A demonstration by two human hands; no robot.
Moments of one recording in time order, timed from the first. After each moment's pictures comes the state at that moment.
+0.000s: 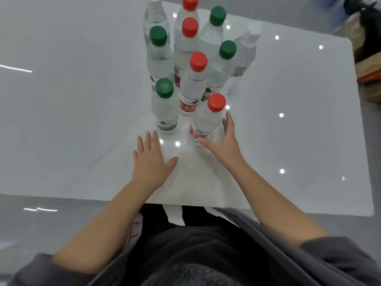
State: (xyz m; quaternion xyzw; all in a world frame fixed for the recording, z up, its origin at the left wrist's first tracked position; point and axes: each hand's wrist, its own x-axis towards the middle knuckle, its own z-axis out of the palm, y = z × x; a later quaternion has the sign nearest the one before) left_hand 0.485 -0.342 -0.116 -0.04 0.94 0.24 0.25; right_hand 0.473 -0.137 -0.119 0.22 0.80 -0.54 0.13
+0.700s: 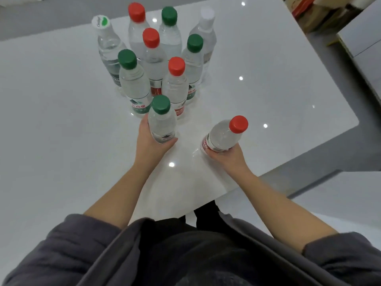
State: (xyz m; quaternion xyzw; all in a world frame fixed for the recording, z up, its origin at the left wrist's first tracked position) left_hand 0.379 -0.372 -0.141 0.11 0.82 0.52 0.21; right_hand 0.528 -0.196 -0.154 0.40 0.72 -0.57 -0.04
